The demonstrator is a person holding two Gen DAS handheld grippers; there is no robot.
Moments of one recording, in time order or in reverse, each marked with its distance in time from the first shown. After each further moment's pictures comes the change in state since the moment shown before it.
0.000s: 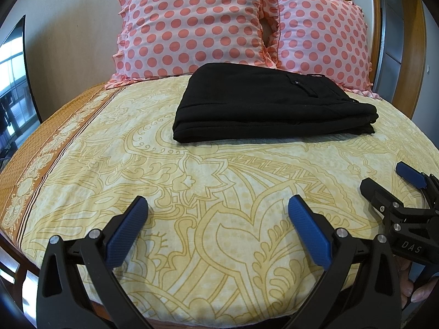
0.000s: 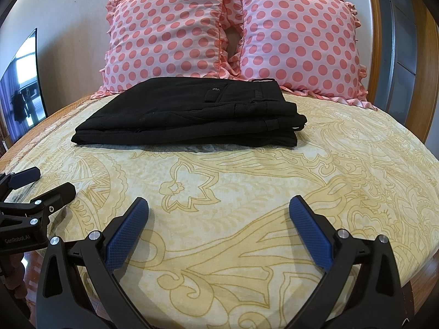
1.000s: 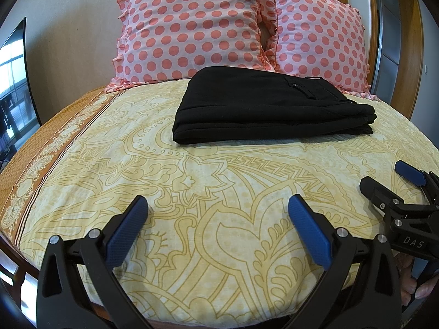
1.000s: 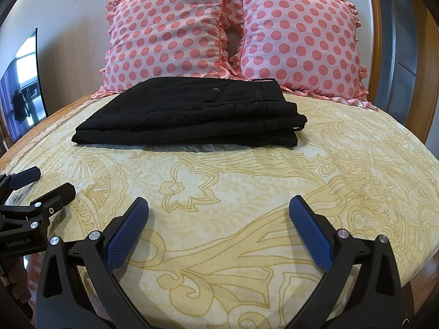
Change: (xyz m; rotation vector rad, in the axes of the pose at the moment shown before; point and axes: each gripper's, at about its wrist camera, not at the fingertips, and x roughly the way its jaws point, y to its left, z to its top) left arm -0.001 -0.008 -0.005 0.002 -0.024 0.001; right arm 0.000 0.000 0.000 0.000 0.002 0.001
